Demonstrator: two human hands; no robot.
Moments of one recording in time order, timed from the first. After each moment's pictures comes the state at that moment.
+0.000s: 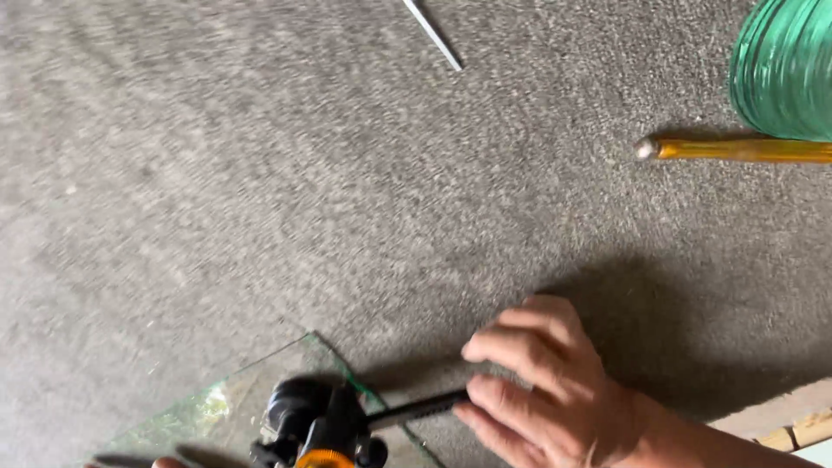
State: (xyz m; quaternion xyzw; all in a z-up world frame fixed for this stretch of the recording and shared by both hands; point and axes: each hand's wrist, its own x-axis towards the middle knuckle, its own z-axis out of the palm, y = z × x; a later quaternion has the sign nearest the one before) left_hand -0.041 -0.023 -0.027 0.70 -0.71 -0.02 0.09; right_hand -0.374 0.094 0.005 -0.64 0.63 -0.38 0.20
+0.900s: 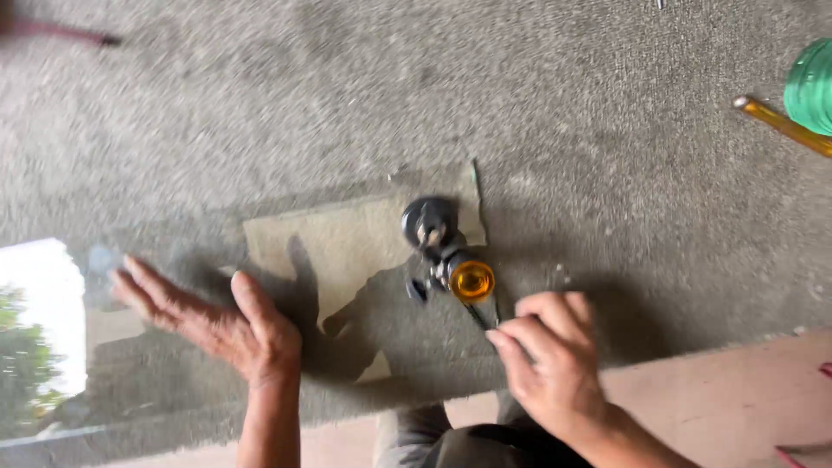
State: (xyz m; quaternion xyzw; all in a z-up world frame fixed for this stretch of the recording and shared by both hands) left_hand 0.030 0.013 -0.013 0.71 -0.63 -0.09 0.31; right_hand -0.235 0.150 0.040 -0.61 0.73 -0.25 0.18
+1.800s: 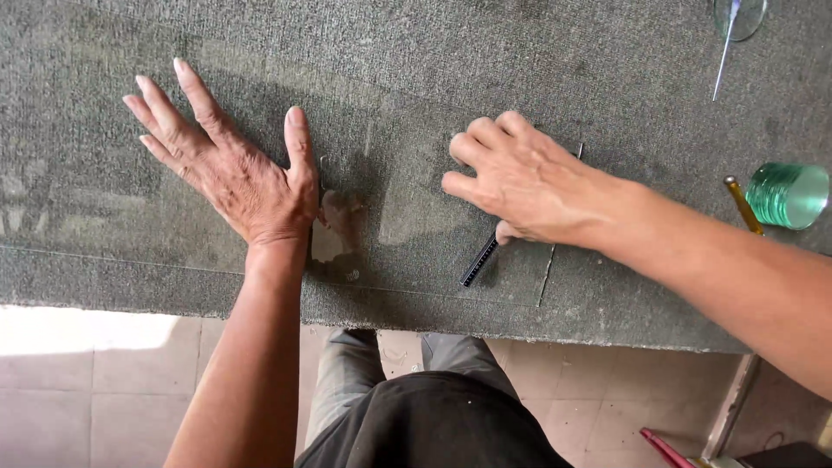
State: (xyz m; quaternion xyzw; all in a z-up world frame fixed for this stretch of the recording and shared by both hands) left_hand 0.127 -0.008 -0.026 0.79 -0.55 -0.09 0.26; right_hand -0.157 -0.045 0.082 -0.95 0.23 0.21 0.07
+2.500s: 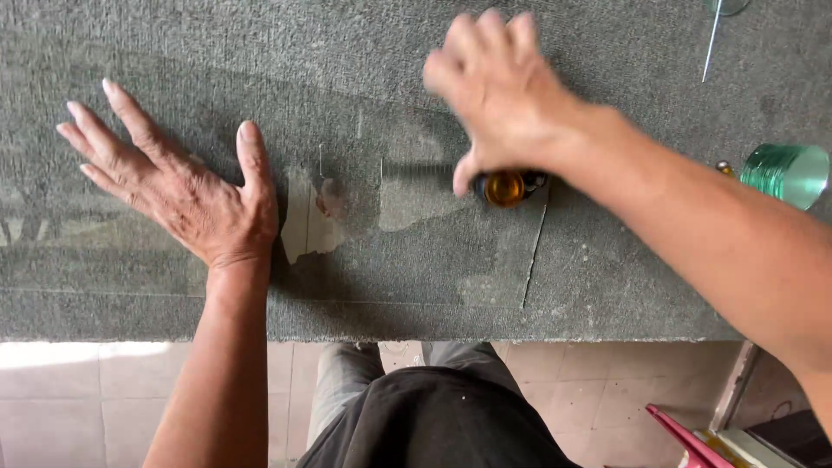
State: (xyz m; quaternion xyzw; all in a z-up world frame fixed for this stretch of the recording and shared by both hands) left_hand 0.128 -0.009 -0.030 0.80 -0.55 -0.07 0.24; right_hand -0.164 -0.107 0.064 -0.87 0.41 0.26 0.05
